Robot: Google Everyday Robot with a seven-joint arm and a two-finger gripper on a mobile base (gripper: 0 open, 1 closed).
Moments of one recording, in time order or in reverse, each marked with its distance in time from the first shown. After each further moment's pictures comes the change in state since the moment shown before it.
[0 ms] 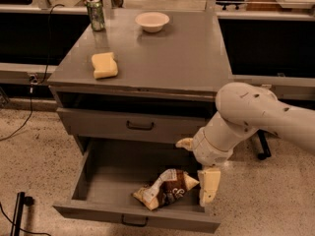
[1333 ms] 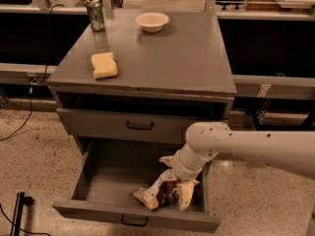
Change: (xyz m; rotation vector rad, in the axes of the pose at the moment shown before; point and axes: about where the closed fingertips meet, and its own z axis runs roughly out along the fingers) arm 0.033 -0.050 0.160 0.010 -0.002 -0.112
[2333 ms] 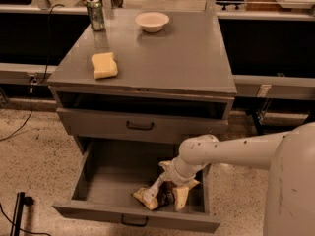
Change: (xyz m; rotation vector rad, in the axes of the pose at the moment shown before) arm 0.043 -0.022 0.075 0.062 0.067 0.003
